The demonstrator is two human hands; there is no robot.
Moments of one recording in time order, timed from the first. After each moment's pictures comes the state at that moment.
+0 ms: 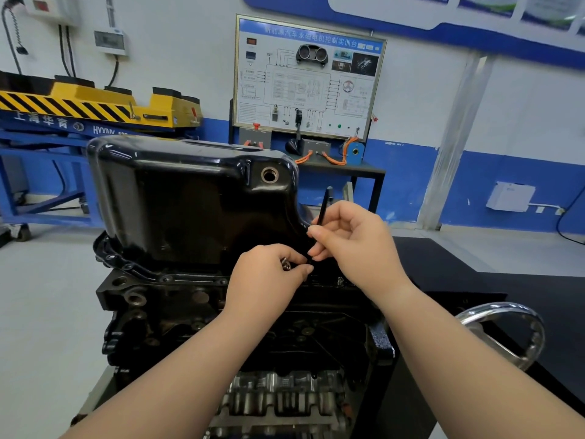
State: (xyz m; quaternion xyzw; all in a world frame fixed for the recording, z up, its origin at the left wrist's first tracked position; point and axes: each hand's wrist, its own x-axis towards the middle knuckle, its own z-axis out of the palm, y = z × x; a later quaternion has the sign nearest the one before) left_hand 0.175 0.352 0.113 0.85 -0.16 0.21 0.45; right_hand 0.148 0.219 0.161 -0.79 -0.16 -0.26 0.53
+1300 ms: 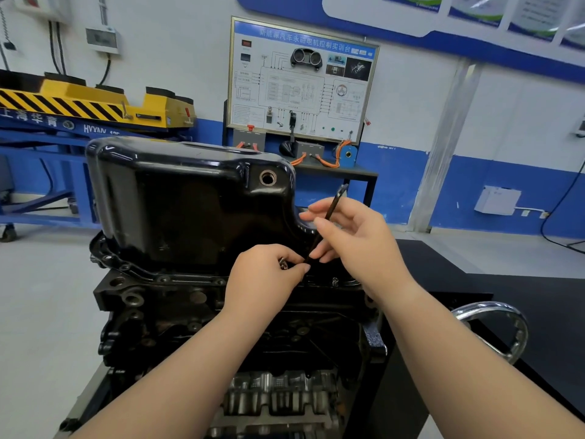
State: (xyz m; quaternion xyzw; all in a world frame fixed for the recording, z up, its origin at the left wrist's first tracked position) left_hand 0.175 0.352 0.114 0.85 -0.16 0.19 0.47; right_hand 0.138 0.219 0.170 -0.79 -0.16 -0.23 0.55
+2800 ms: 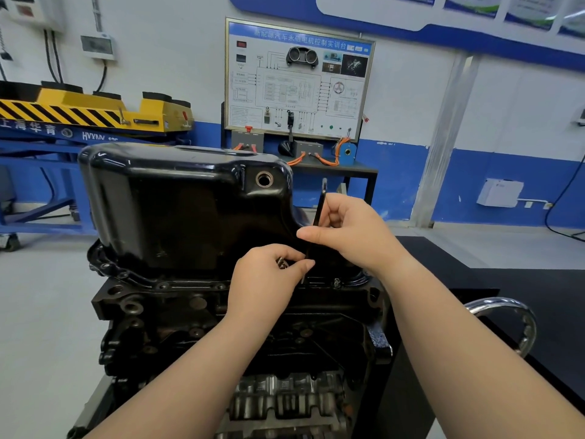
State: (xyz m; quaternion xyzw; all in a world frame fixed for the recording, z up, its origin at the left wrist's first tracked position) left_hand 0.172 0.349 0.117 0.80 -0.17 0.19 0.54; right_hand 0.163 0.206 0.180 -0.87 -0.18 -0.22 0.41
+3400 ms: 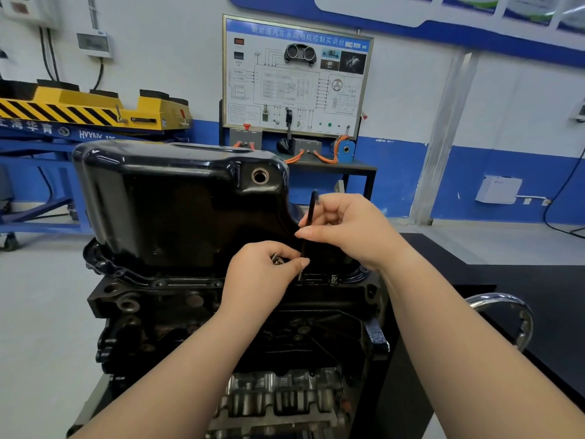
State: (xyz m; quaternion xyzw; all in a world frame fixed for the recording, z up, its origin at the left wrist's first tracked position) left_hand 0.174 0.353 0.119 0.81 -0.17 0.18 0.54; right_hand 0.161 0.202 0.183 -0.85 -0.20 -0.16 0.46
